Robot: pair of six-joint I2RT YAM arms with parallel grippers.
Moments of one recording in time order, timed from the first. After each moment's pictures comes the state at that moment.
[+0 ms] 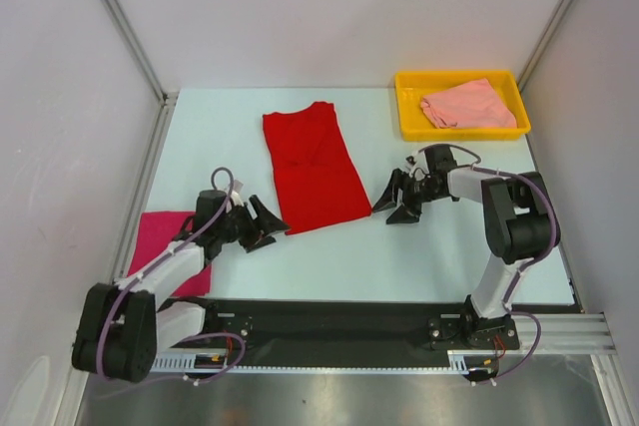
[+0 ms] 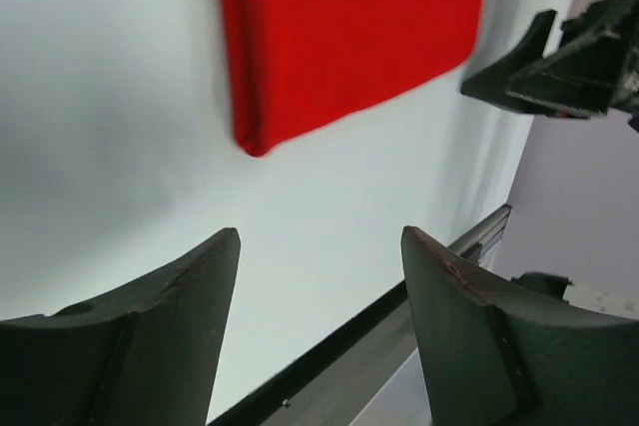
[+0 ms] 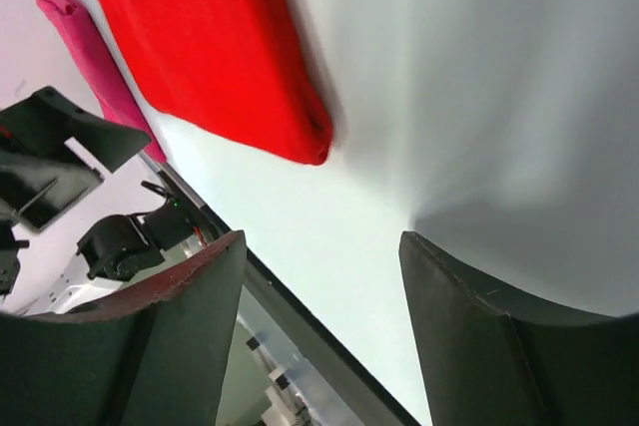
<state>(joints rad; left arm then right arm) -0.20 1.08 0.37 -0.04 0.55 -0.80 0.17 1.81 0.97 -0.32 -0.79 0.50</state>
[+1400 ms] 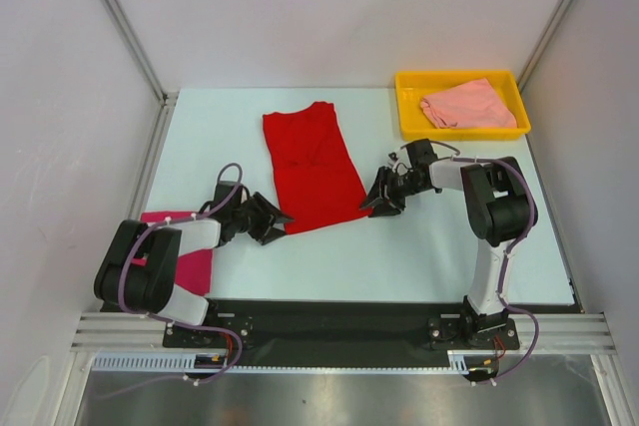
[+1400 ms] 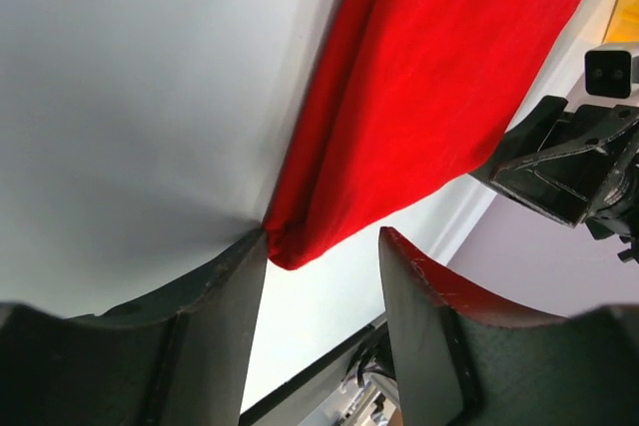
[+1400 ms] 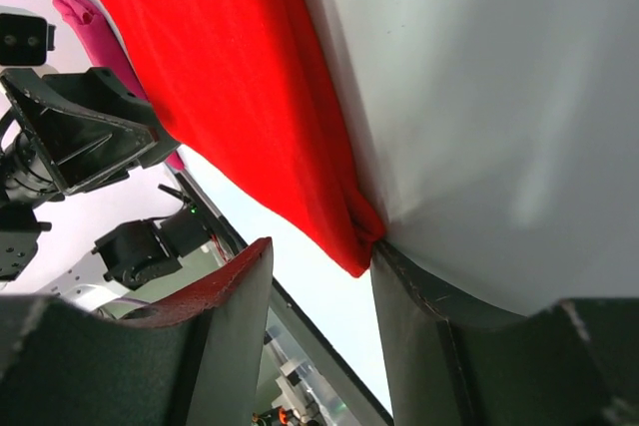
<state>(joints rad) -0.22 1.48 0.48 0.12 0.46 -1.11 0.25 1.99 1.11 -0.29 -0.83 0.56</state>
